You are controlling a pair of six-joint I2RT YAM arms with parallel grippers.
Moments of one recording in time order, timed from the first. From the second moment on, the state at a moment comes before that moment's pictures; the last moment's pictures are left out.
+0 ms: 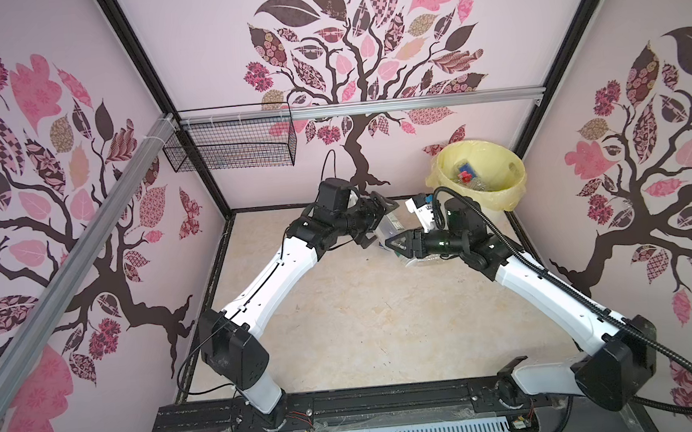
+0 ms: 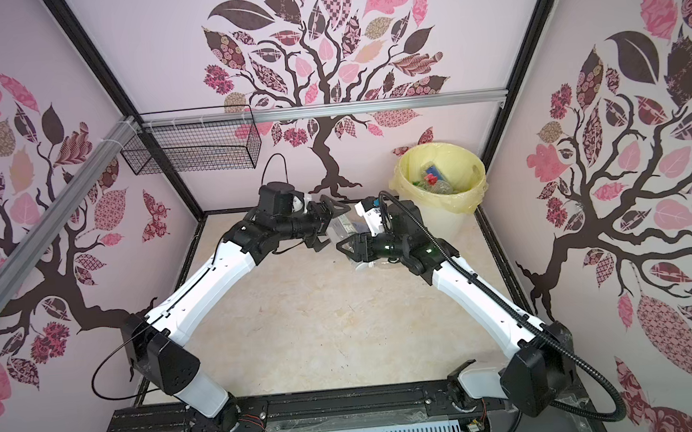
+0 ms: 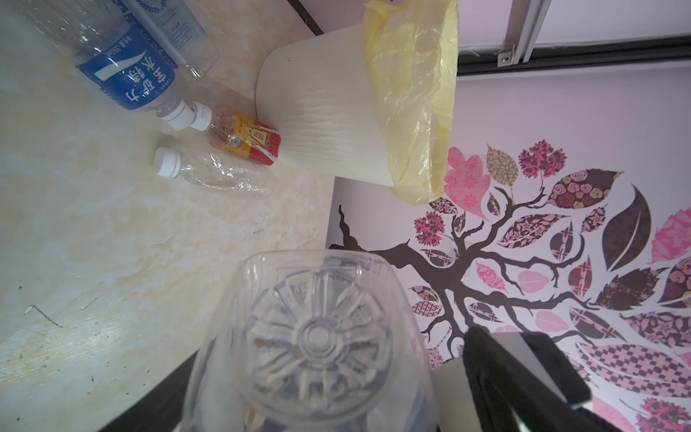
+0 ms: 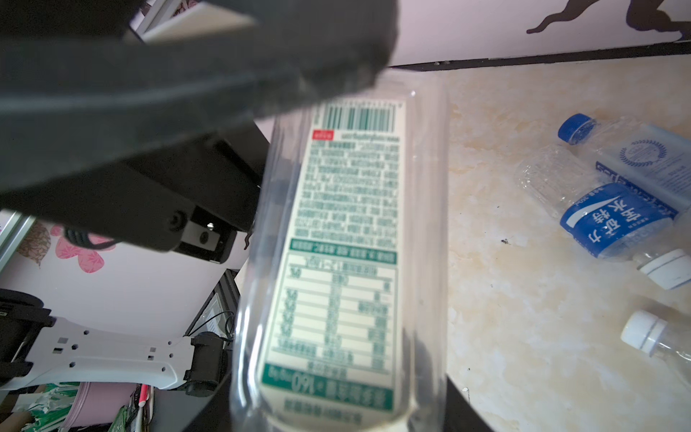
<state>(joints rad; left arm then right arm) -0.56 1.65 1.67 -0.49 0.46 -1.25 0.48 1.31 1.19 -0.32 -0.58 0.43</state>
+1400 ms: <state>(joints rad) -0.73 1.87 2.33 -0.81 0.31 -0.99 0.08 1.68 2.06 -0.44 0.26 0.16</state>
